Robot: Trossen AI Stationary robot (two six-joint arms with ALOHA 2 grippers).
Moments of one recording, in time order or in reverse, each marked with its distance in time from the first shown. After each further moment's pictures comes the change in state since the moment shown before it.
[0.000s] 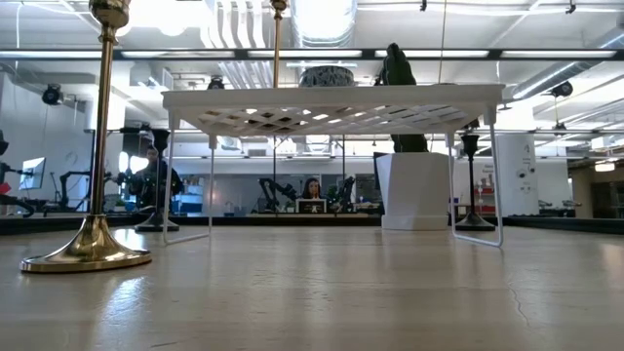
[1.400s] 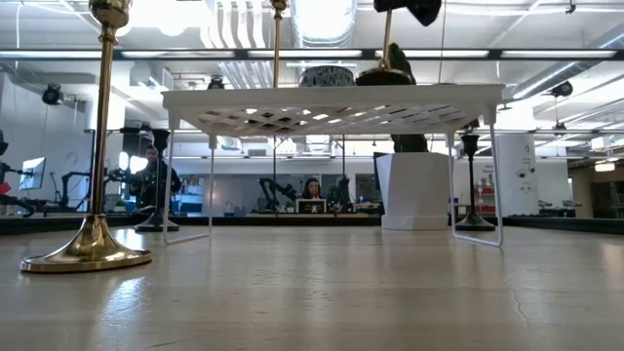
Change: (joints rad) left arm 0.000 0.029 0.000 -0.022 0.000 0.030; right arm -0.920 -0.221 0.183 0.287 -0.638 -1.328
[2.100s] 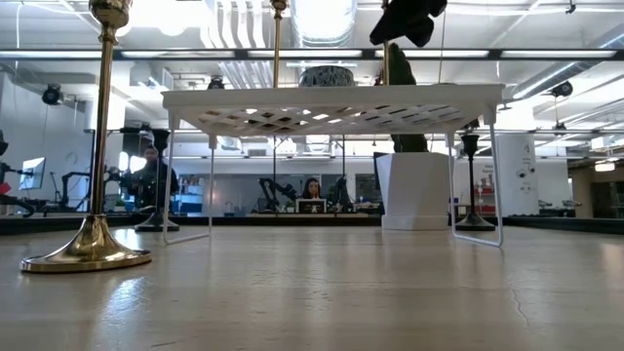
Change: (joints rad) left arm 0.000 0.000 0.000 -0.002 0.000 0.000; right arm -0.075 0.063 -0.001 -0.046 -0.027 -0.028
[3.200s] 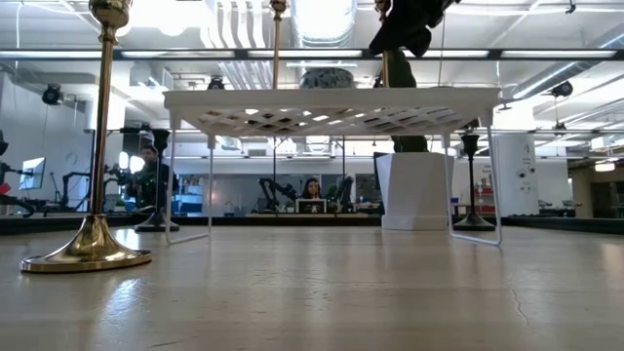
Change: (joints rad) left arm 0.000 0.000 0.000 -0.012 0.000 -0.005; right arm -0.049 0.002 -0.028 0.022 -0.041 -0.016
